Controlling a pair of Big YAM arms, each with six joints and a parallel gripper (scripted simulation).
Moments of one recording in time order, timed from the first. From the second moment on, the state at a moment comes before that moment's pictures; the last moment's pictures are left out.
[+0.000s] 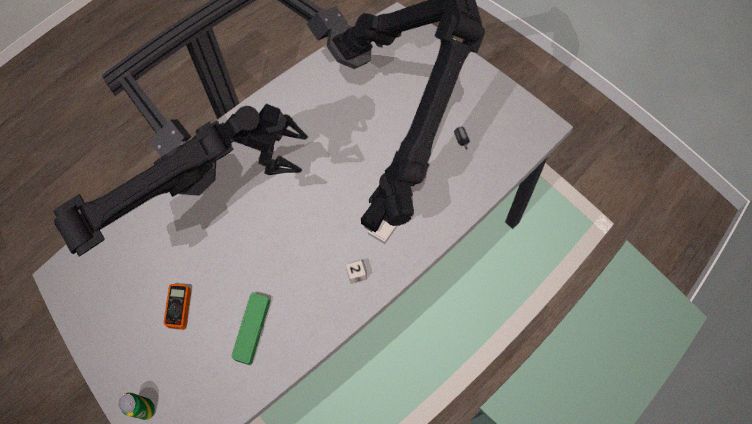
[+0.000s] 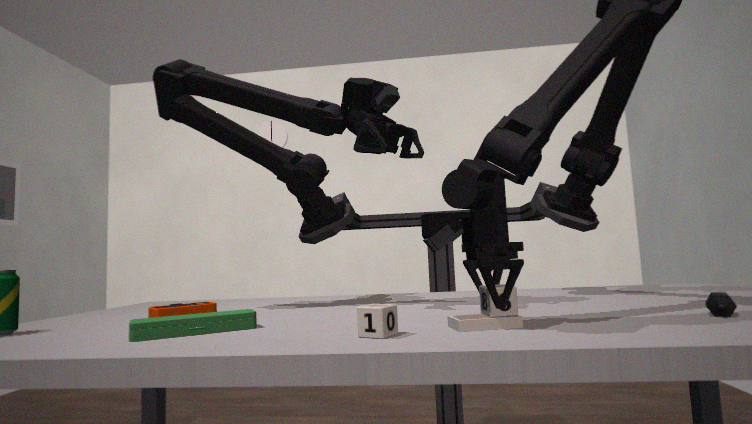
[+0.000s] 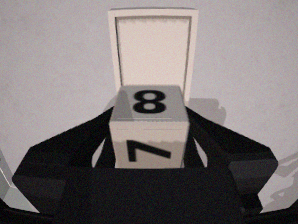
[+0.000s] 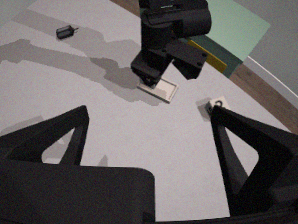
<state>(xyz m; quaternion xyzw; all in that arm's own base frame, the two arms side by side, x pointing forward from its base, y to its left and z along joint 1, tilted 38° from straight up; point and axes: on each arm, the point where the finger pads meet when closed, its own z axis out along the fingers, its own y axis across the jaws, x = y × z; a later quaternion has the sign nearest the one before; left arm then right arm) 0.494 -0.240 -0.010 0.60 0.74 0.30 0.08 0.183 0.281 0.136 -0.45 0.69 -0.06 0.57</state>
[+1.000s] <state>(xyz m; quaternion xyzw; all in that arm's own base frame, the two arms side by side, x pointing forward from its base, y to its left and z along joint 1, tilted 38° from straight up) 0.498 -0.241 -0.010 0.59 0.74 0.31 0.10 0.183 0.281 0.136 -0.45 0.69 -0.06 0.57</state>
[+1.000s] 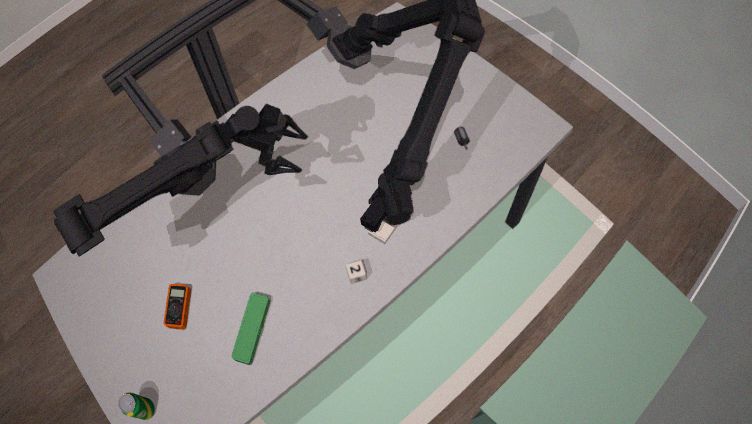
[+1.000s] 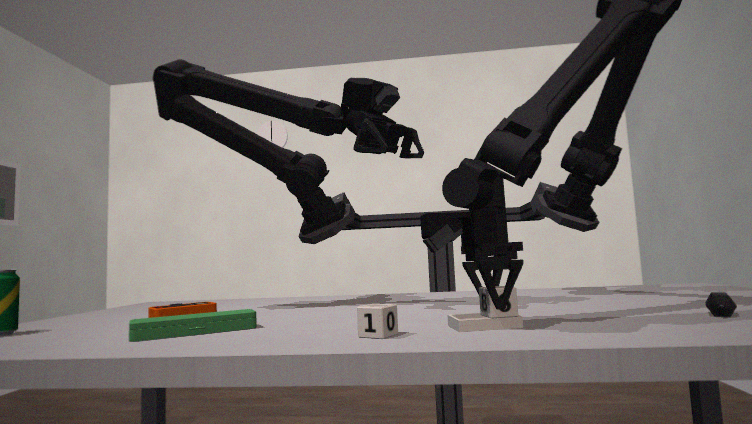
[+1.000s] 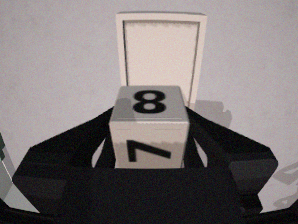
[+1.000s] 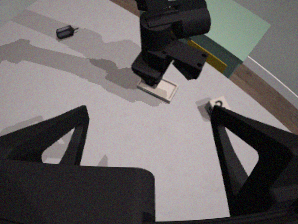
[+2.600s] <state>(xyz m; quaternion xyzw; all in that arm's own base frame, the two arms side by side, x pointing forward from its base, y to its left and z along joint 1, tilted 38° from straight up) 0.495 -0.244 -0.007 0.59 0.74 0.31 0.10 0.183 0.281 0.136 -0.45 0.69 -0.06 0.57</state>
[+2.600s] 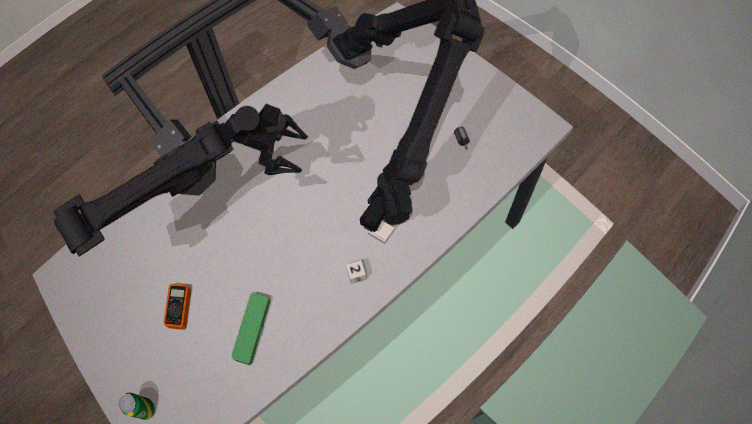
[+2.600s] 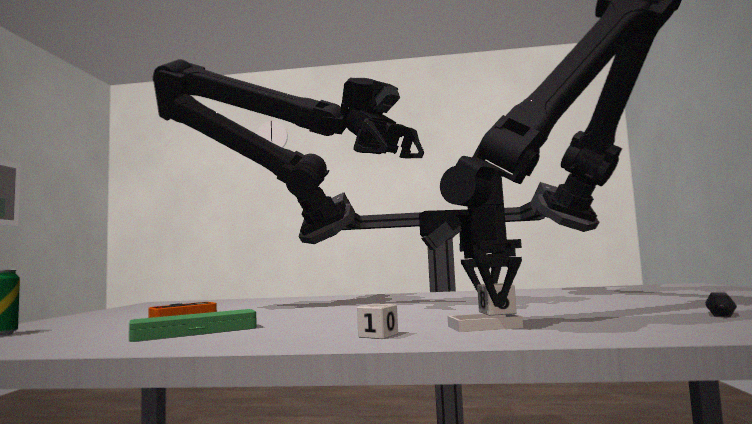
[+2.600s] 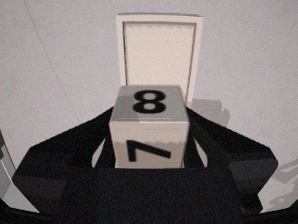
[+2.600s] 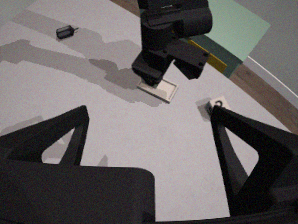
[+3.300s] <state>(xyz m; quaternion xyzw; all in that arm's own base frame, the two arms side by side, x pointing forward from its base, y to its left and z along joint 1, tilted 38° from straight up) 0.500 -0.242 -0.009 0.59 0.74 0.31 0.11 0.183 0.281 0.136 -0.45 0.69 -0.06 0.57</state>
